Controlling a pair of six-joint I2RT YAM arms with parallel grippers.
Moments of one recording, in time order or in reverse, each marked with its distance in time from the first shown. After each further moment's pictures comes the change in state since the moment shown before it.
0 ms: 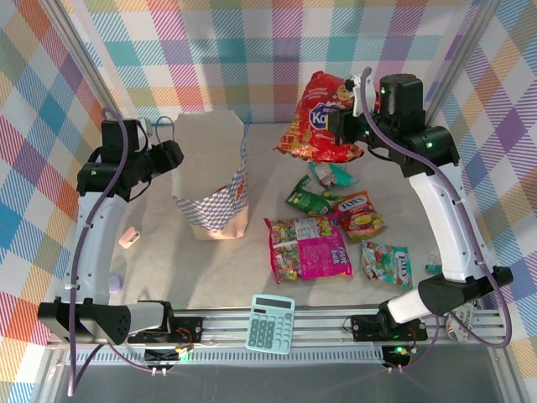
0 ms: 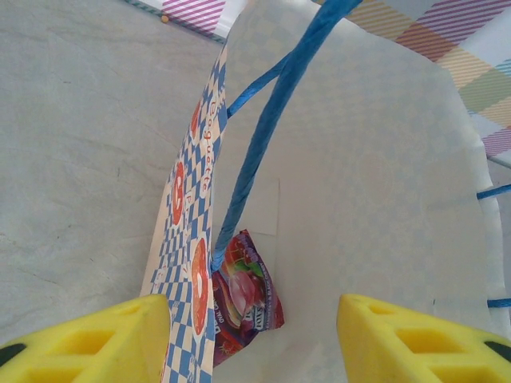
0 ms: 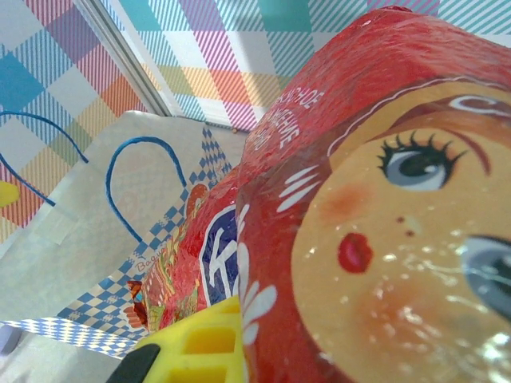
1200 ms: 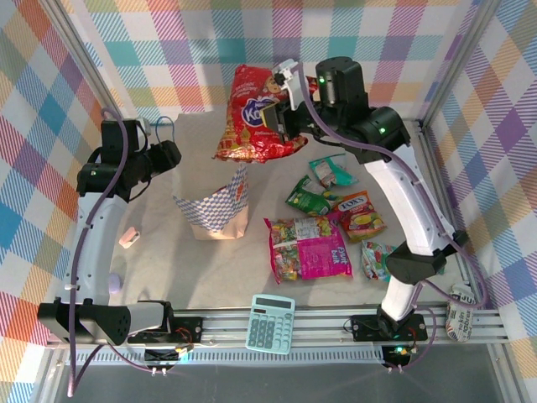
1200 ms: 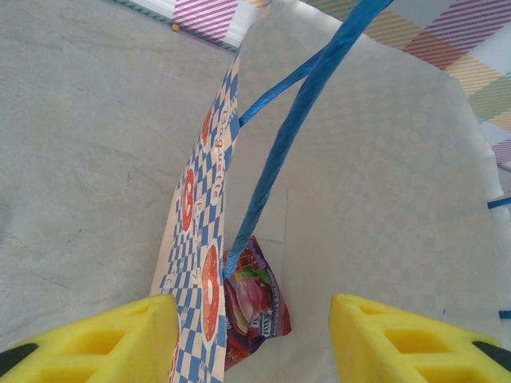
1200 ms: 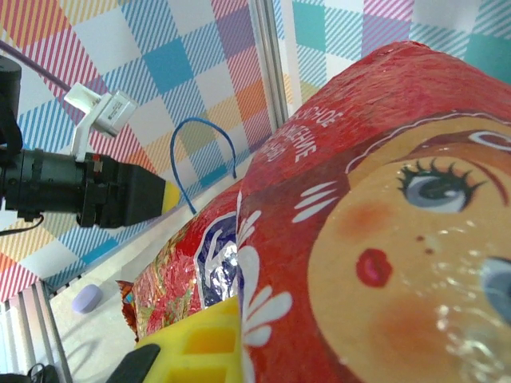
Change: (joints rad) left arm 0.000 -0.003 -0.008 0.009 -0.031 0.000; right arm 0.317 0.321 0.475 -0.058 0.002 -0.086
